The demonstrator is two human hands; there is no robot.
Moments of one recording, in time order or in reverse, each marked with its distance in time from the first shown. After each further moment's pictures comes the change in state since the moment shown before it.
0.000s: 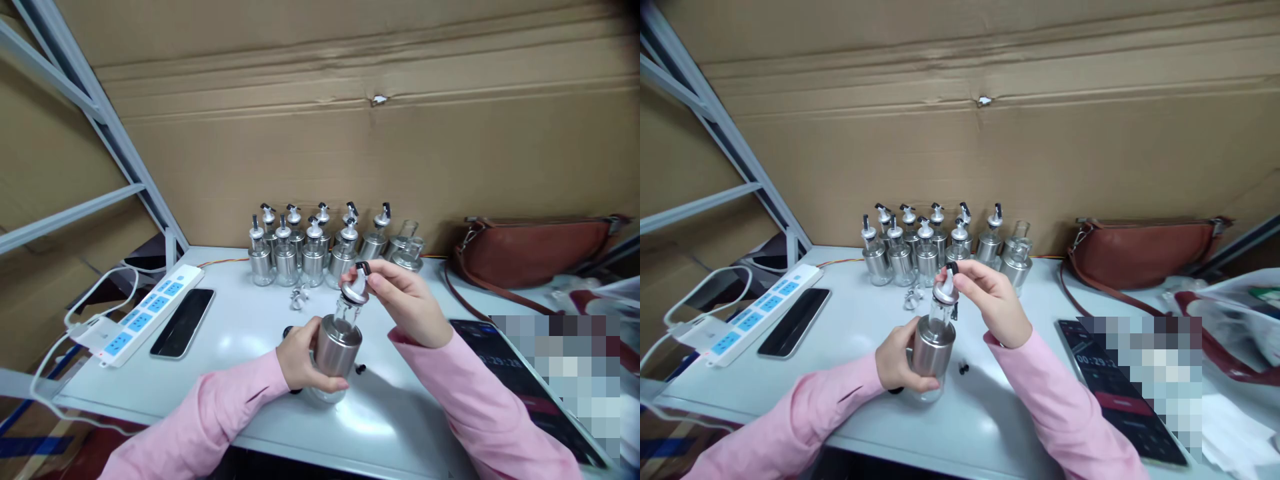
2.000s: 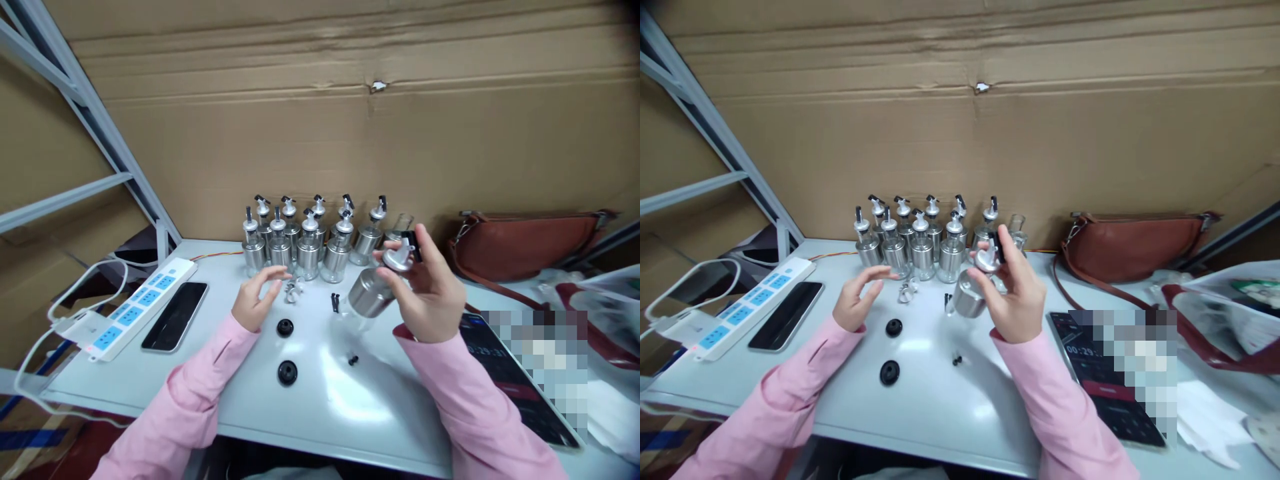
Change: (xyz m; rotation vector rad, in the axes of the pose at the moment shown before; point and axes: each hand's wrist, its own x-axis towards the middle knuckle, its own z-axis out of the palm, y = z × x) left_hand 0.014 -0.001 -0.069 0.353 0.411 0.266; right_hand -0.015 0.015 -0.018 -0.538 0.449 -0.406
